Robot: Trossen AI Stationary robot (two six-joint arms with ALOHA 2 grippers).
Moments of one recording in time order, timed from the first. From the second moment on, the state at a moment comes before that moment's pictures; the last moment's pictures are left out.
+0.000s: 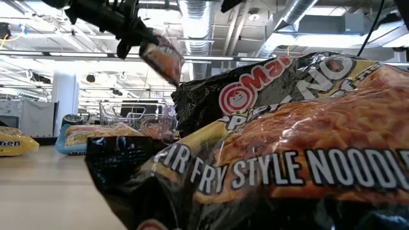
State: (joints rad) left arm 0.74 0.96 0.79 -0.03 0.34 -0.27; right arm -0.24 1.84 2.32 -1.28 0.11 -0.35
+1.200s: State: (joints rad) left arm 1.03 1.20 0.70 0.28 0.41 -0.16; right arm -0.33 1.85 2.32 -1.26 0.11 -0.20
